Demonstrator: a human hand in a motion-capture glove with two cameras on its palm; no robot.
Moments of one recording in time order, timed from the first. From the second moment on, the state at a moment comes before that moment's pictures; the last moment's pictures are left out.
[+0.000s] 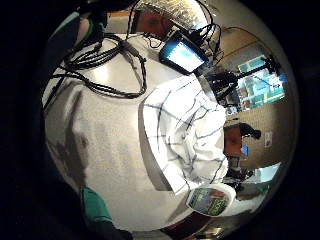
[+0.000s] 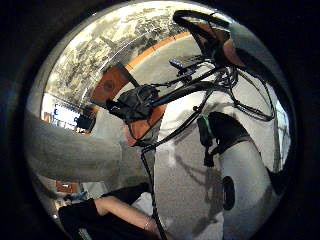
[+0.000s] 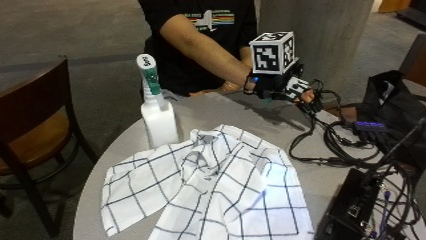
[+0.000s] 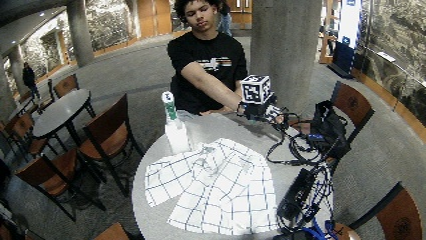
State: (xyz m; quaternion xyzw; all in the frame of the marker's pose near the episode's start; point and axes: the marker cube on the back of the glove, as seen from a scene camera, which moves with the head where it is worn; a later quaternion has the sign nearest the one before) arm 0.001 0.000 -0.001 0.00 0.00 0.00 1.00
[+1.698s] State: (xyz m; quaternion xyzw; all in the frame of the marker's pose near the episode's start) arm 0.087 0.332 -0.096 0.19 0.03 0.16 0.97
